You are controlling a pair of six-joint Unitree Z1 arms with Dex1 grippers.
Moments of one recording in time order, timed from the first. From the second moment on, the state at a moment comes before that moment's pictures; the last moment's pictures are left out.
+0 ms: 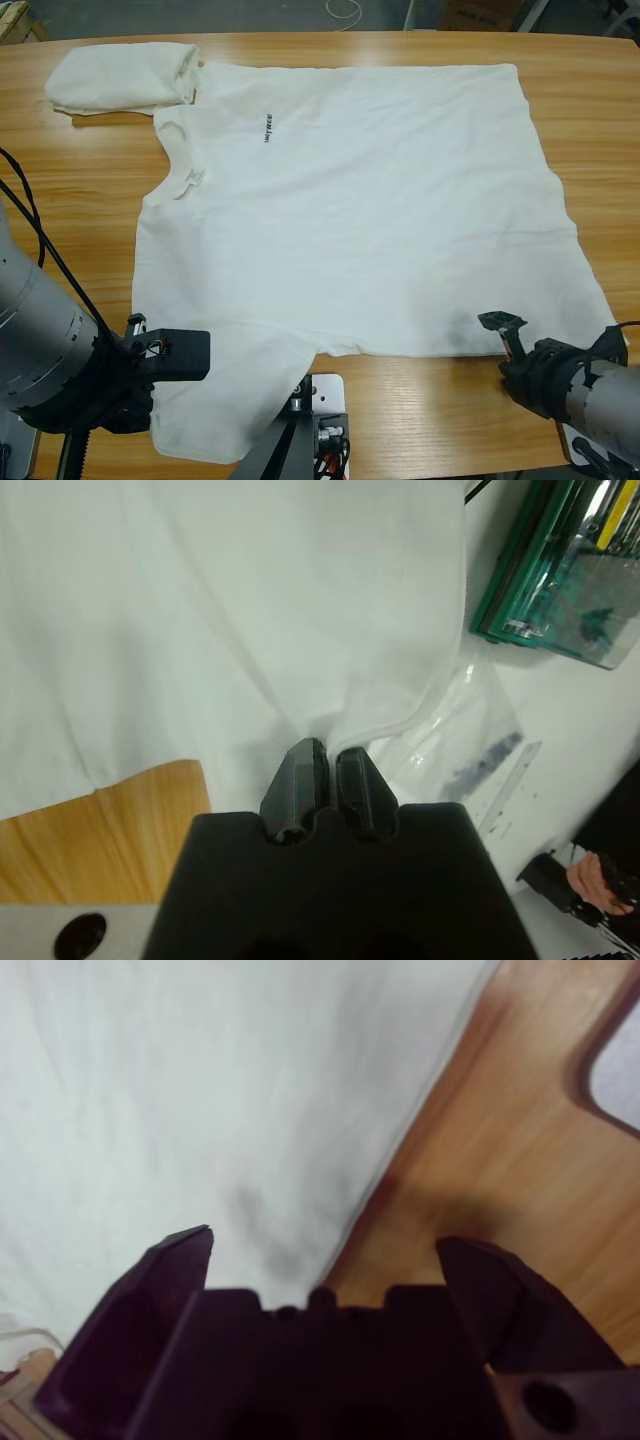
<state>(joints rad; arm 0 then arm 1) -1.13 1.75 -1.19 1.08 -0.37 0.23 1.61 1.49 -0.49 0.51 -0.37 2.78</state>
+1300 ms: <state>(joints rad) -1.13 1.75 -1.19 1.08 -0.37 0.23 1.36 1.54 -0.39 0.11 -0.36 2.49</state>
